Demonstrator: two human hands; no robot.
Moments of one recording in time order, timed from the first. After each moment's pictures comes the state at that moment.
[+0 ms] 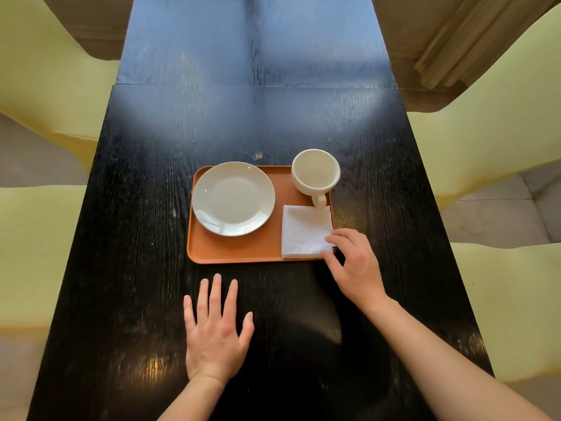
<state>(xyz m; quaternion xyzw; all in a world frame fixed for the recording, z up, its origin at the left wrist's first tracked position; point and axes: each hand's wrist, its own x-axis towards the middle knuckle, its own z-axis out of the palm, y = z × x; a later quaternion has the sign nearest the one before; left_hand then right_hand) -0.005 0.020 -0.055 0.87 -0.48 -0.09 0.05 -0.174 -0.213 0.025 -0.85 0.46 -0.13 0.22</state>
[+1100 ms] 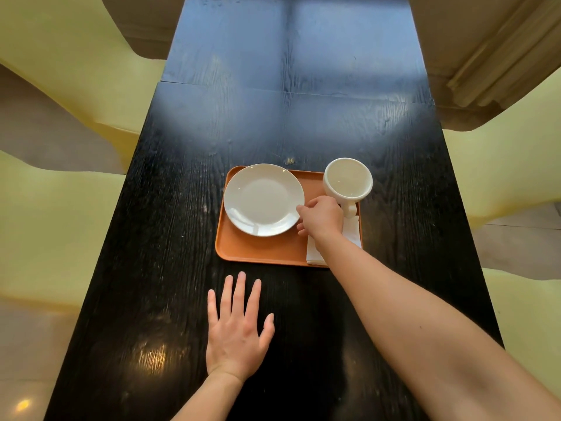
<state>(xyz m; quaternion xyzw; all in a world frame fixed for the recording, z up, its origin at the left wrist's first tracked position) -0.005 0.018 -0.044 0.87 -0.47 -0.13 0.04 -0.010 -0.248 0.022 -0.64 0.64 -0.08 0.41</state>
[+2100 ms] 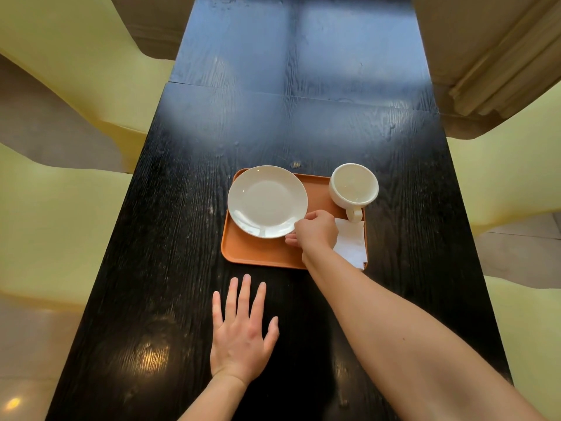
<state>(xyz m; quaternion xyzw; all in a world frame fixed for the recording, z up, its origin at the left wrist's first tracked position) -0.006 0.017 -0.036 0.87 -0.47 -0.13 0.04 0.004 -0.219 0.005 -0.51 0.71 -0.13 0.47</state>
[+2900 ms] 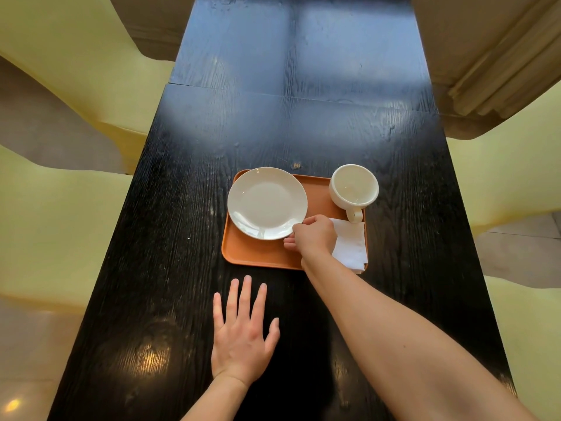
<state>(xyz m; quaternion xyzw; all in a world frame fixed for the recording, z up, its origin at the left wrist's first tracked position) -0.006 0.017 -0.039 0.87 -0.47 -0.13 0.04 0.002 -0.212 0.006 -0.50 0.71 -0.13 0.48</state>
